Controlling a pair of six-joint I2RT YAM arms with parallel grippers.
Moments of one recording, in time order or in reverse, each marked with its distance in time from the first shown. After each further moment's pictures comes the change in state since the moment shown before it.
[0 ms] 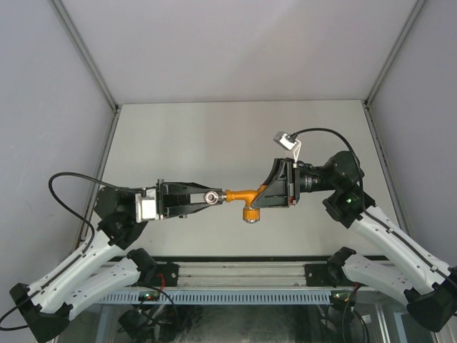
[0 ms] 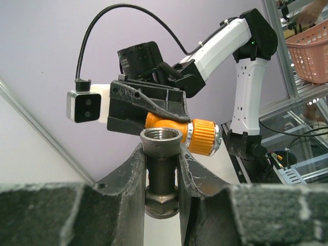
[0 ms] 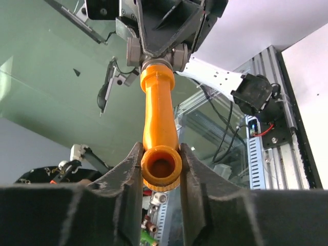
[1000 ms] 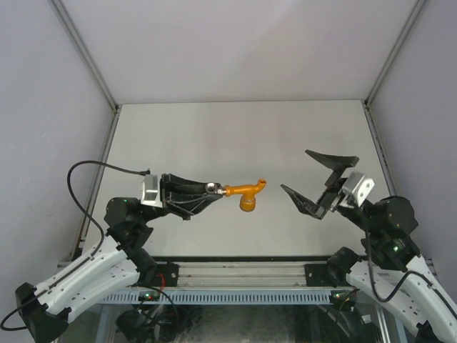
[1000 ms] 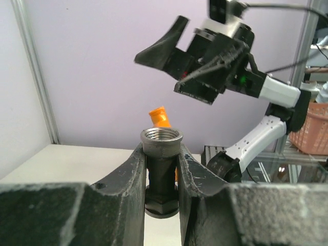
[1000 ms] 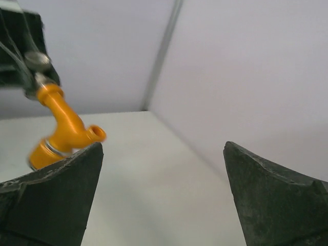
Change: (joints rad) left arm -0.008 -0.065 -0.193 0.130 -0.299 -0.367; right arm 0.015 -0.450 -0.092 -0.275 0.725 -1.183
